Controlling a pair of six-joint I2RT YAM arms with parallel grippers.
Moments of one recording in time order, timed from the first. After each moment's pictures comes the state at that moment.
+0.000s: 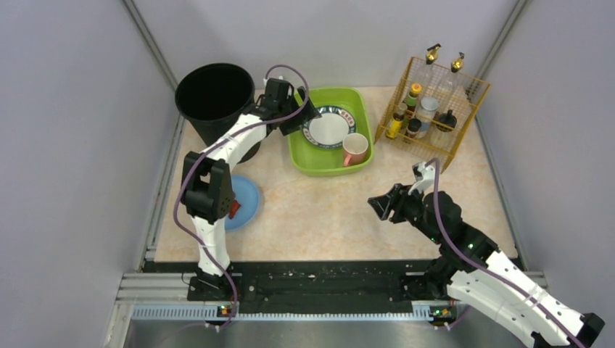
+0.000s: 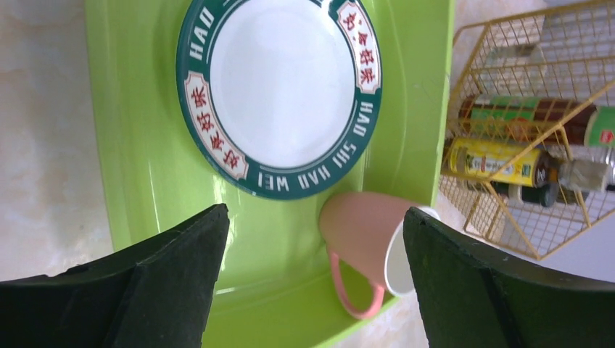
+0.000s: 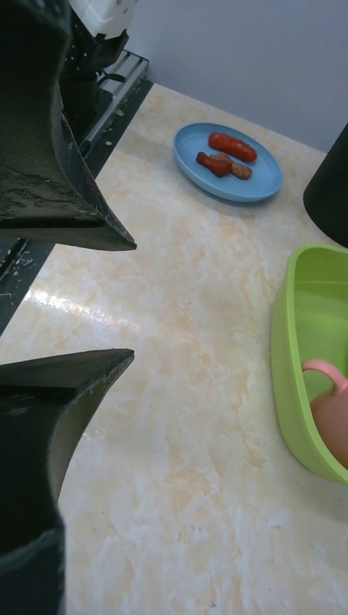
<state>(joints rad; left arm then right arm) -0.38 2.02 1.72 -0.37 0.14 -0.80 0.74 0.48 0.52 -0.36 0.15 0.60</state>
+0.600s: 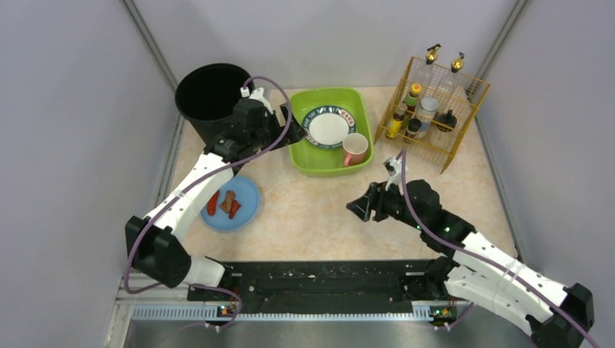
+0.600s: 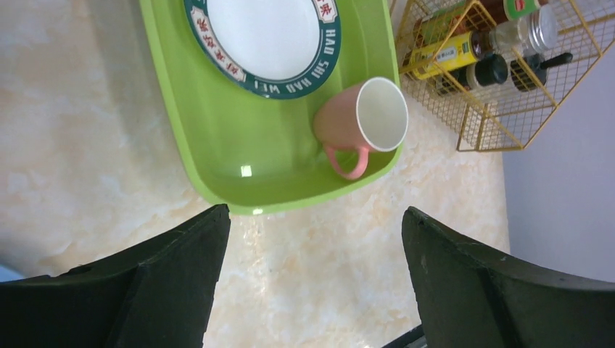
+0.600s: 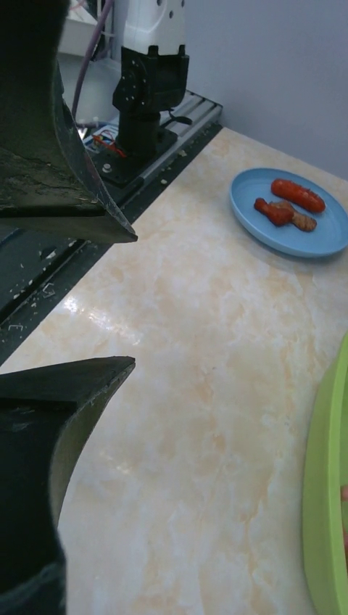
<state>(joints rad) -0.42 1.45 1.32 -0.39 0.12 -0.65 0.74 0.70 0.53 -0.19 -0.09 0.58</state>
